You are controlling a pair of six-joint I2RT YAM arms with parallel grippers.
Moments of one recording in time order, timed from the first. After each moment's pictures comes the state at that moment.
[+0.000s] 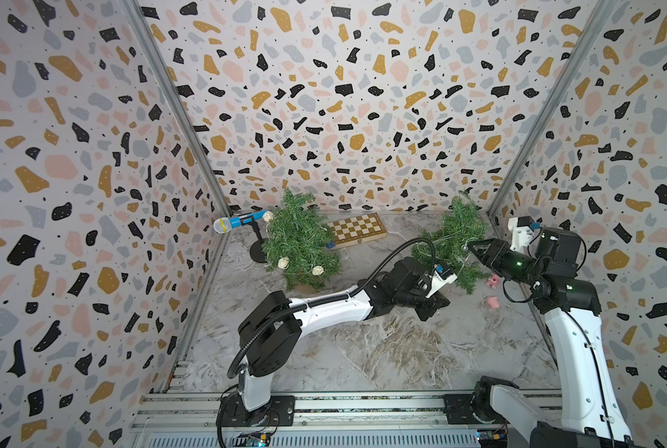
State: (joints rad) left arm -1.02 1.88 1.39 -0.01 0.43 -0.09; right arm -0.17 1.01 1.21 -0.75 -0.60 0.49
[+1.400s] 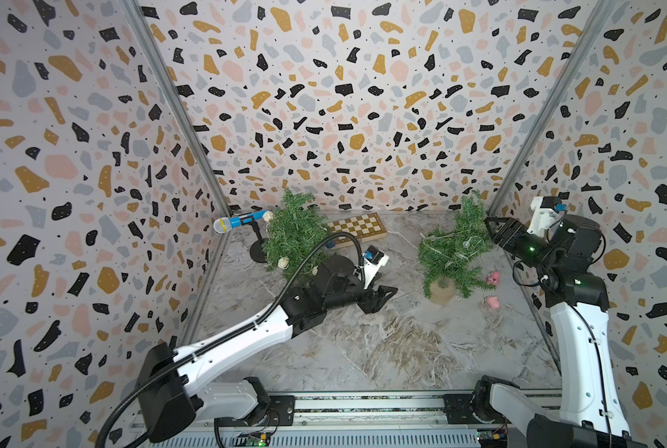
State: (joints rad) left arm -0.87 1.19 1.01 -0.18 0.14 -0.14; right arm -0.23 1.04 1.28 -0.54 -0.49 0.47
